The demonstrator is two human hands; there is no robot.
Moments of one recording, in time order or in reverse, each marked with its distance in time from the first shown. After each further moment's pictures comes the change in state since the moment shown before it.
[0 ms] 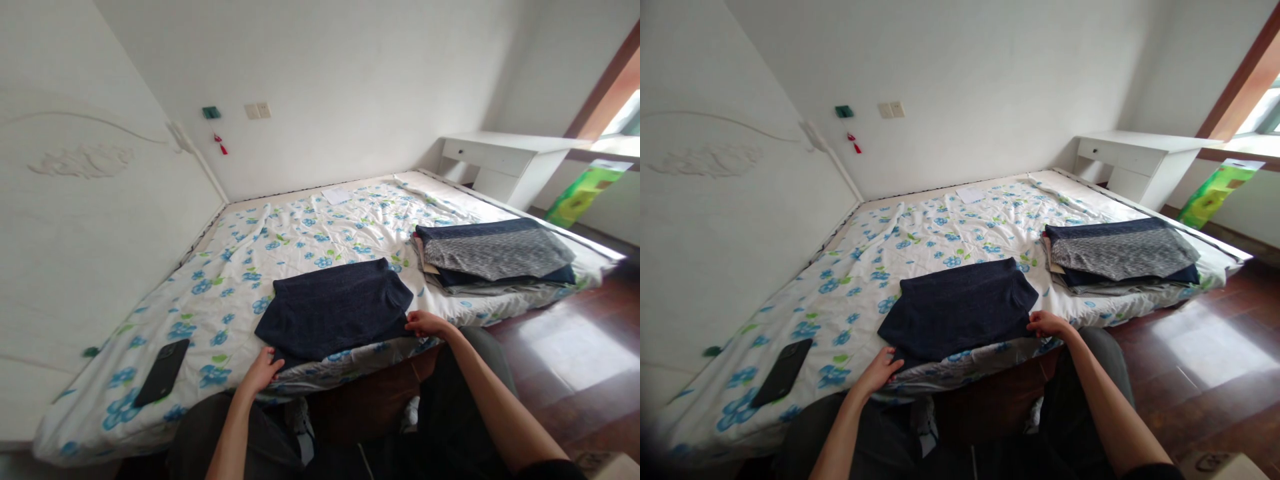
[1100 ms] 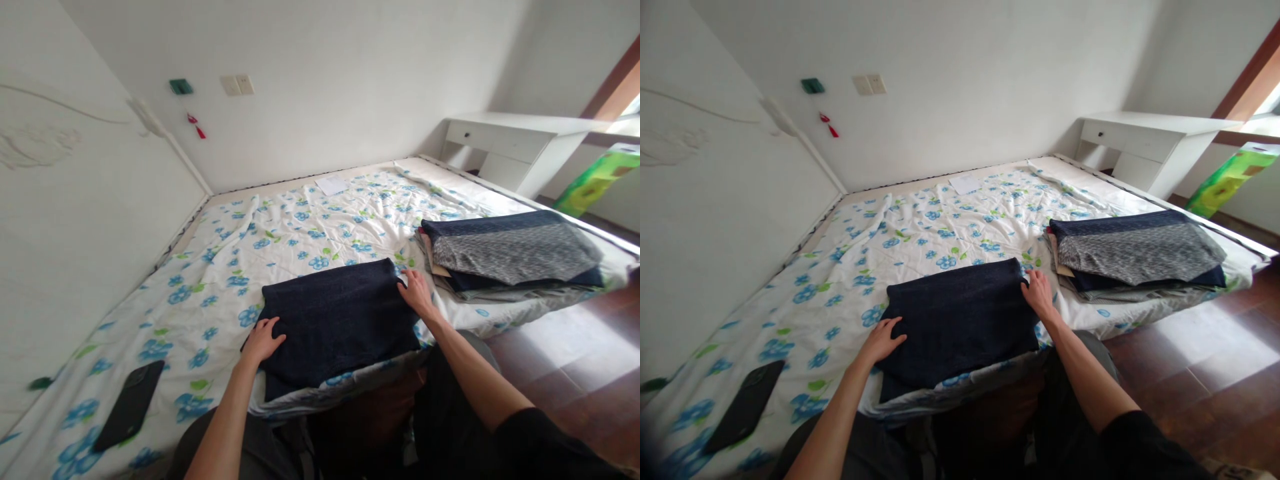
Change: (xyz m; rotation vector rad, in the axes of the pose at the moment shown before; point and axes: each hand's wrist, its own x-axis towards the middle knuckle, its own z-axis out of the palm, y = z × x) left_hand 0.150 0.028 -0.016 0.739 0.089 0.266; right_hand 0.112 -0.053 -0.019 -0.636 0.871 -0.346
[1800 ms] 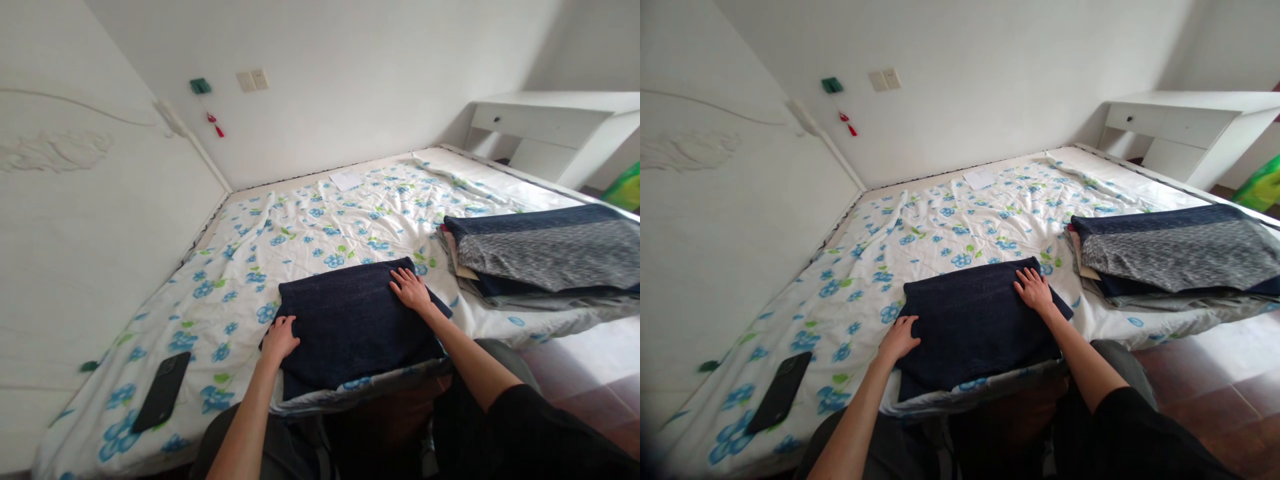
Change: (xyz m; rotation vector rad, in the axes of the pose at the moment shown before) left_hand -0.020 0.024 -0.012 0.044 0.023 -0.078; right_hand 0.018 -0.047 0.053 -0.137 -0.304 -0.146
